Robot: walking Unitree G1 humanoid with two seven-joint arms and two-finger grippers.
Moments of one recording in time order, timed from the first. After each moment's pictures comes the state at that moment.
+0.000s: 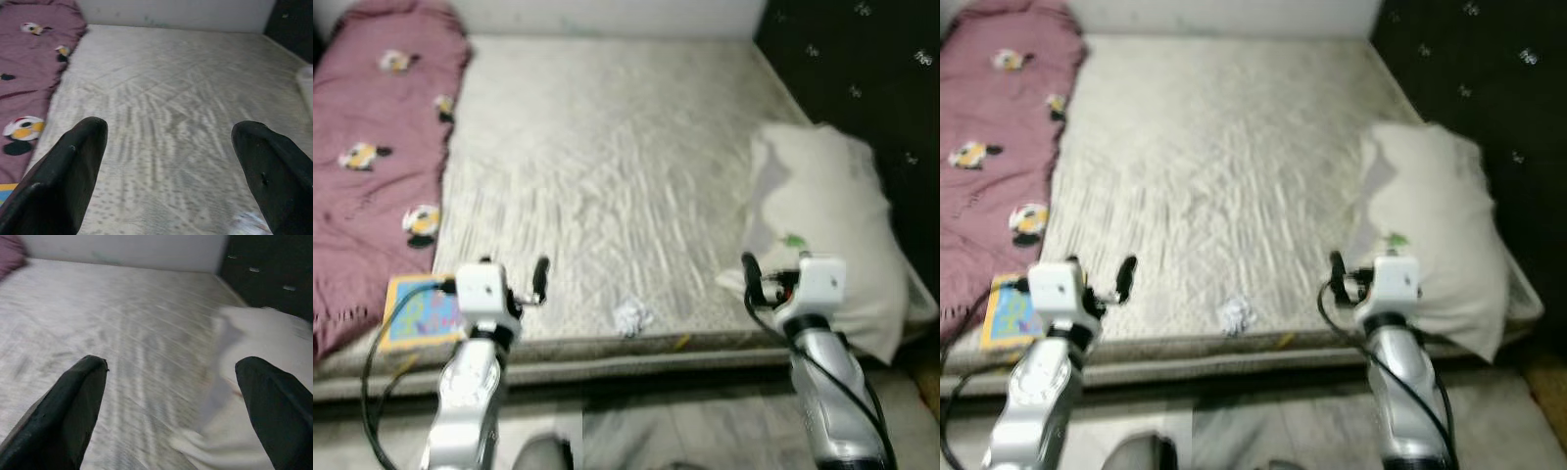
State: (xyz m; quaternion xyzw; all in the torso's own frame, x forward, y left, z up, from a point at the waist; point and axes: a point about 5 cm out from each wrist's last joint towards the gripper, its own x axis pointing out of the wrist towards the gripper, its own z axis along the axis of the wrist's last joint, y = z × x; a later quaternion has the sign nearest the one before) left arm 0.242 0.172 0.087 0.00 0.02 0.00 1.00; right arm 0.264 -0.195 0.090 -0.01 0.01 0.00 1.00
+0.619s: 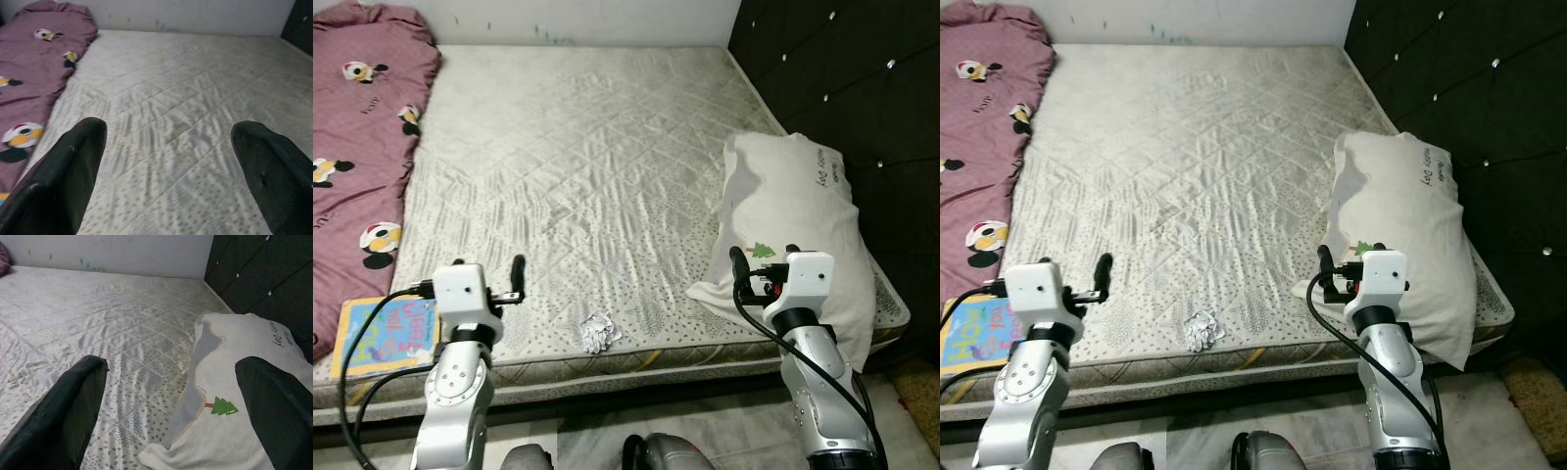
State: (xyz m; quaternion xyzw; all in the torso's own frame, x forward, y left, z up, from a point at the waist) left arm 0.239 0.186 0.084 0.00 0.03 0.06 1.00; right arm 0.265 -0.194 0.090 -0.02 0.01 0.01 1.00
